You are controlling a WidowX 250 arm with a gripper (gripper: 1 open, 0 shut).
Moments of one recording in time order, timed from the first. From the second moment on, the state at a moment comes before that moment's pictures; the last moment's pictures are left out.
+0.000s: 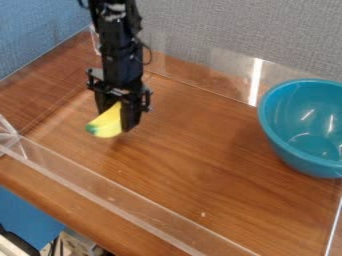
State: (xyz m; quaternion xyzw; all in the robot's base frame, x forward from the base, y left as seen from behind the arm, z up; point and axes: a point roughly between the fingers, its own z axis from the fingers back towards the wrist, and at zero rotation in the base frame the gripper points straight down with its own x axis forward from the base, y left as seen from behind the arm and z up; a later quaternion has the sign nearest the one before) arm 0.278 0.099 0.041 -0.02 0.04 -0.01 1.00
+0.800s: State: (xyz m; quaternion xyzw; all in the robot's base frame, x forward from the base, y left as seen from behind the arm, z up) arm 0.308 0.005 0.133 0.00 -0.02 -0.09 1.00
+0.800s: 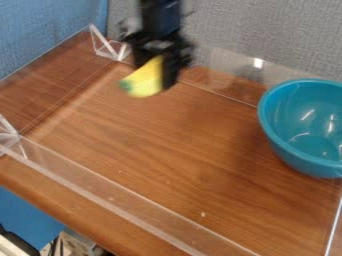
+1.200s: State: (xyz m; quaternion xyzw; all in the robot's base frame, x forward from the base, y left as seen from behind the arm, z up) arm 0.329 -0.091 0.113 -0.01 -0.02 -0.10 0.99
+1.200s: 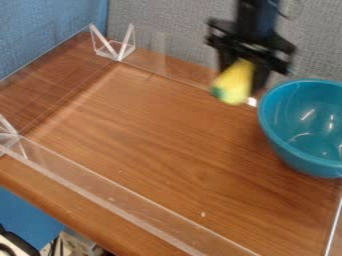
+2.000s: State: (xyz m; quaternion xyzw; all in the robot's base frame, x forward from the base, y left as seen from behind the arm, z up) arm 0.368 -0.095 0.117 -0.02 0.00 -0.27 0.96
